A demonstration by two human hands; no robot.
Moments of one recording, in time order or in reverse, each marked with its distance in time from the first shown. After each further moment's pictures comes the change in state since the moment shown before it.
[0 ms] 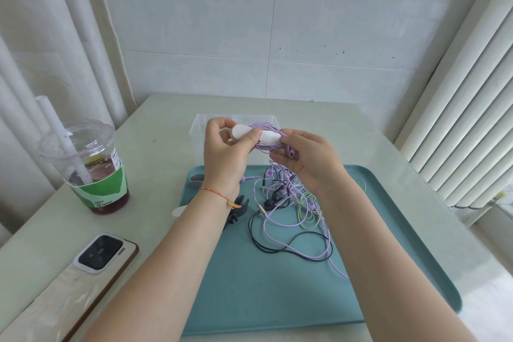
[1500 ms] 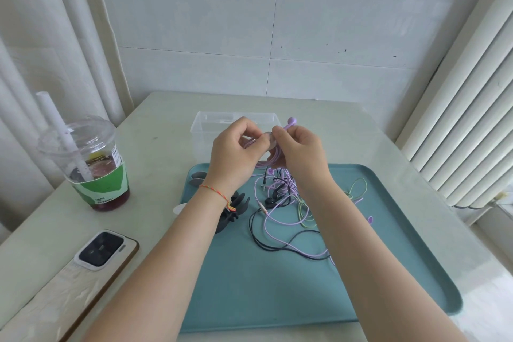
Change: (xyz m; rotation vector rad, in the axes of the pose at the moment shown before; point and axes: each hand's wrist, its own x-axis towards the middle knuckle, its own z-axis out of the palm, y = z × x) left_hand -0.005 0.007 -0.004 0.527 -0.229 0.202; right_hand 0.001 0.019 0.012 -0.429 0.105 -0.268
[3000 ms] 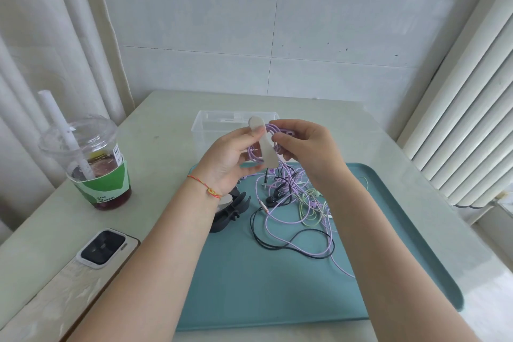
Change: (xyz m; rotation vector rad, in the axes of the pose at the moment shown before) left_hand 0.007 0.001 -0.015 -0.480 -0.304 -0.500; right_hand 0.001 -0.015 -0.020 -0.015 -0.205 -0.054
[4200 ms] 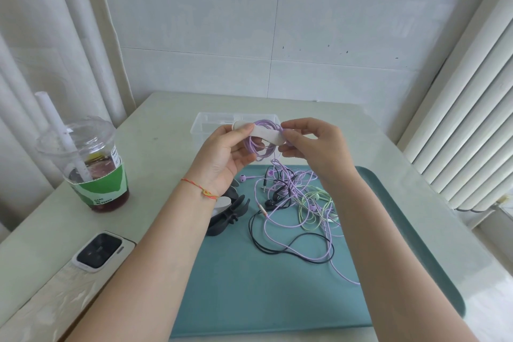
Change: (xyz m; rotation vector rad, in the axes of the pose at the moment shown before) left_hand -0.003 0.006 0.000 -0.259 0.129 0.073; right_hand 0.004 0.000 -0.011 -0.053 0.142 0.003
